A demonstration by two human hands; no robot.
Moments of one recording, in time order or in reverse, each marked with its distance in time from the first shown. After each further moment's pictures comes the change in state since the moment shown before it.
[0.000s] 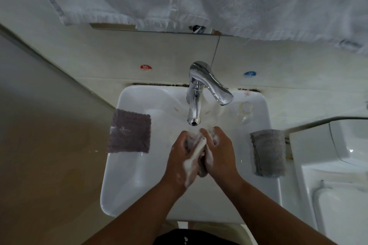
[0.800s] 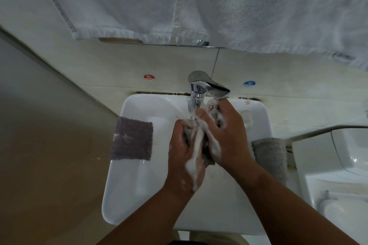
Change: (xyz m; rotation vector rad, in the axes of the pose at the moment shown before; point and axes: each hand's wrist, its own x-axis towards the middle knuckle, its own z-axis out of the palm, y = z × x) left_hand 0.004 0.034 0.001 -0.022 0.090 0.273; right_hand 0.012 -0.092 -0.030 0.139 -0.057 -0.316
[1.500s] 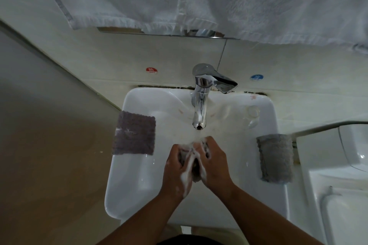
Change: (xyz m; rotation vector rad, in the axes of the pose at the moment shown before) left_hand -0.028 -0.090 -0.027 0.224 -0.012 -0.180; right_hand -0.054 0.115 0.042 -0.096 -0.082 0.273
